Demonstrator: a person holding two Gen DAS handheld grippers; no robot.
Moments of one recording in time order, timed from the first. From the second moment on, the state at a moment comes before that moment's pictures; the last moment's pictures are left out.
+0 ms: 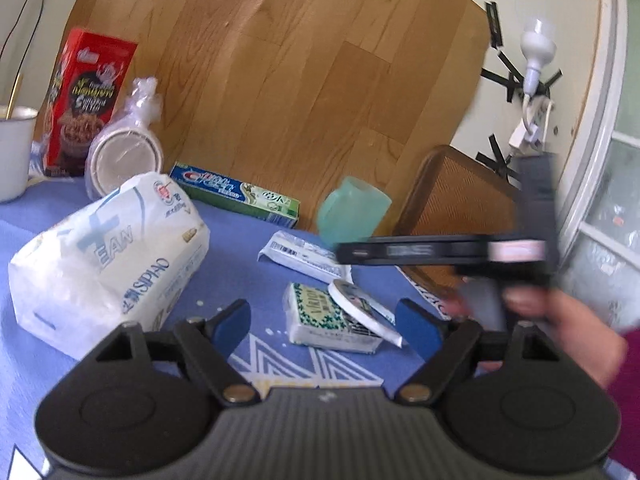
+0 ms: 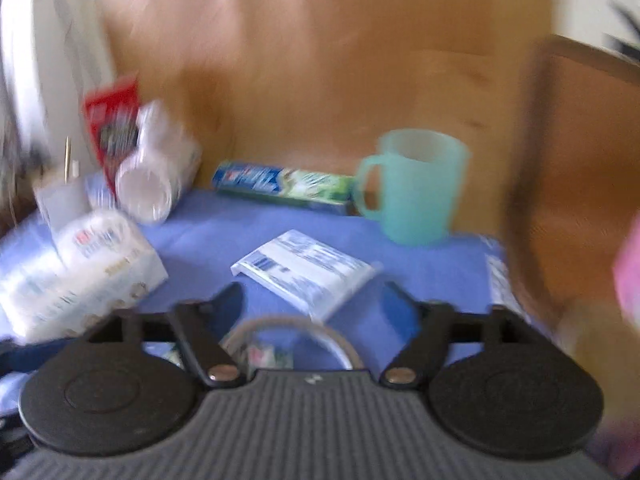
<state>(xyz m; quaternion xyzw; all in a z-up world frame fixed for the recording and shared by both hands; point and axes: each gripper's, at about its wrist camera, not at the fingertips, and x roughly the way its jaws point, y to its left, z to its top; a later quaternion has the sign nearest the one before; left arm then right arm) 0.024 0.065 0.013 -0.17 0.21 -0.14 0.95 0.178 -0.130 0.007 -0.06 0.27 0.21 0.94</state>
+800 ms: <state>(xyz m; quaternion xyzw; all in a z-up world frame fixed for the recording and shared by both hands) 0.037 0.083 0.005 -0.24 0.23 -0.13 0.93 0.104 -0.182 0.035 -0.03 0.23 0.16 0.96</state>
